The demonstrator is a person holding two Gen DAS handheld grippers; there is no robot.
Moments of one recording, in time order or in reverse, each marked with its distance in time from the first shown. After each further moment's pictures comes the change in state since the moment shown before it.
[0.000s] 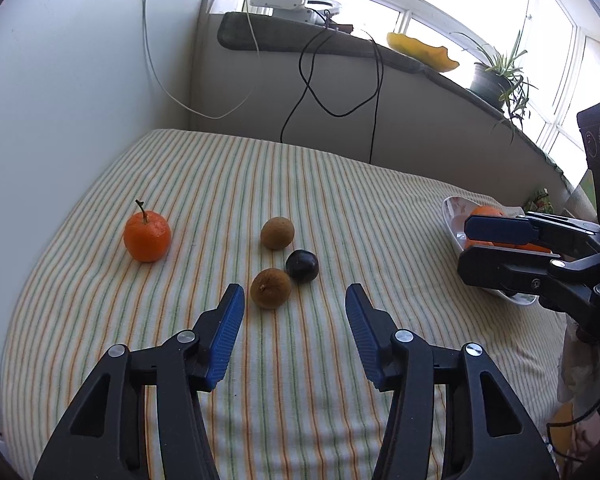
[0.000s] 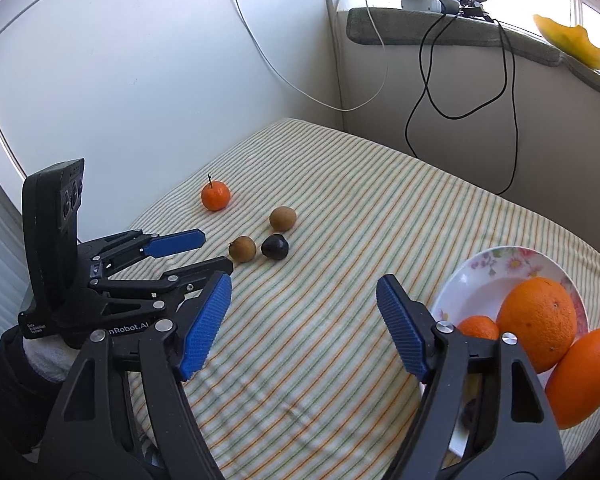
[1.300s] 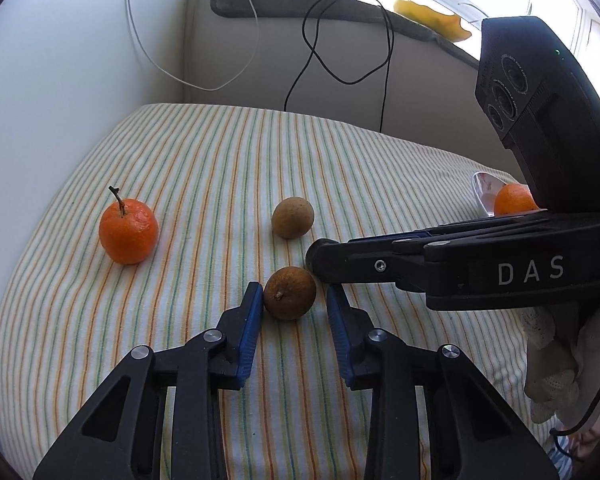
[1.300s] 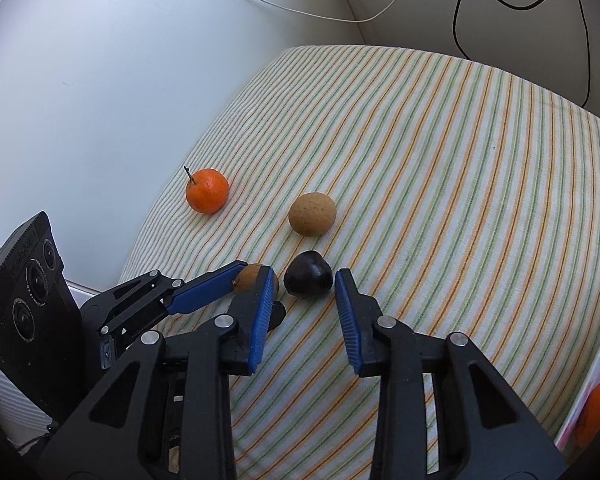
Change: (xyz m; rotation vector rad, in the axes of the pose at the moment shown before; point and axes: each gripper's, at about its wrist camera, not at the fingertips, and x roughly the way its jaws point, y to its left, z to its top) left arm 0.030 0.012 0.006 0.028 0.098 0.011; right arm 0.142 0.002 0.028 0.227 0.233 0.194
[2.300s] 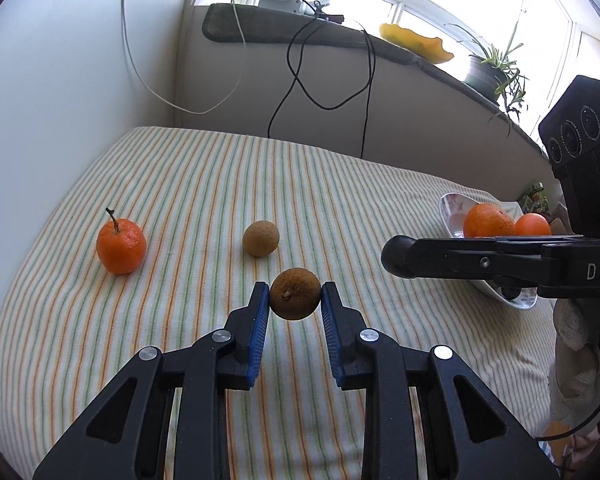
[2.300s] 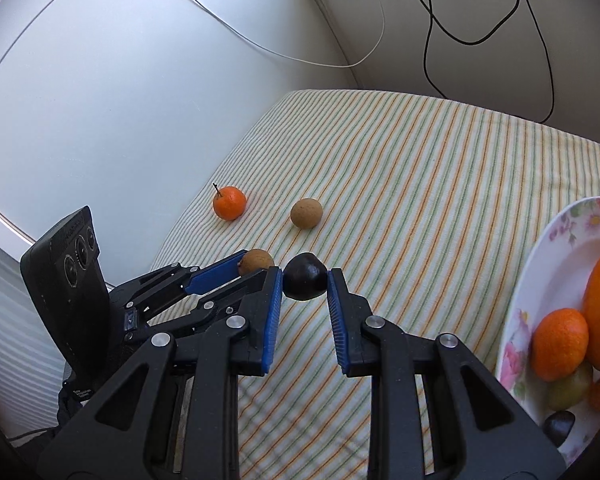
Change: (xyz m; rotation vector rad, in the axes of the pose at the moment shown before) left arm -0.024 -0.020 0.003 -0.014 -0.072 -0.047; right arm -0.096 -0.018 -0.043 -0.001 -0.151 0.010
